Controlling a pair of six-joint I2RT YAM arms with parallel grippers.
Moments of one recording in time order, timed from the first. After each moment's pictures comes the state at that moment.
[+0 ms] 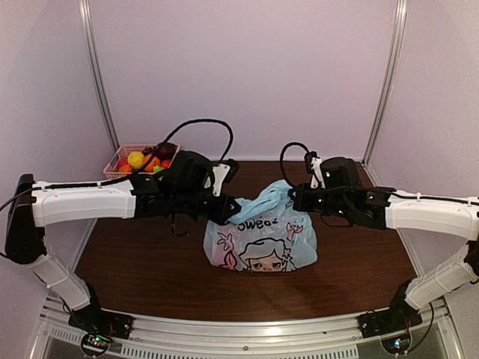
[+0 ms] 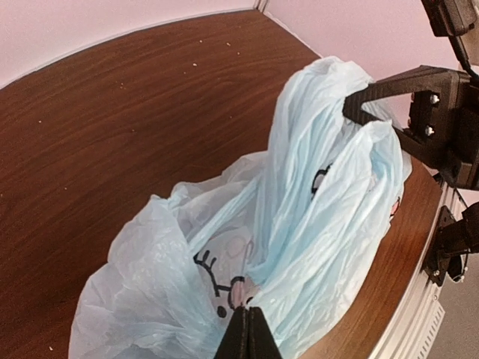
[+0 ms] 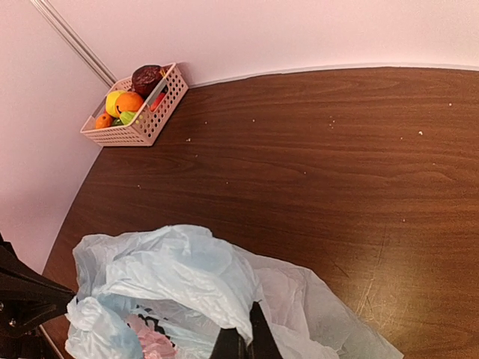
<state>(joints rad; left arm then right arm) -0.96 1.57 1.17 -0.22 0.04 -0.35 0.78 1.32 0.89 -0.04 0.16 0.59</state>
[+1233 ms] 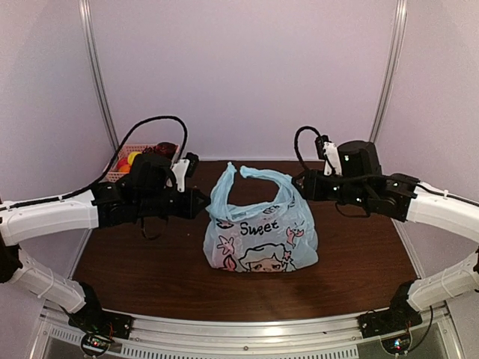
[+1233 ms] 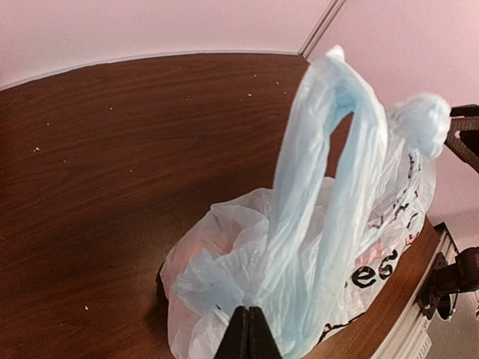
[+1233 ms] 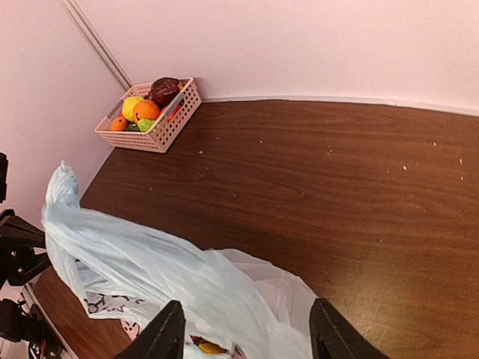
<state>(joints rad) -0.86 1.29 0.96 -0.18 -0.02 -0.47 0.78 1.20 0.99 -0.24 0.19 0.50</state>
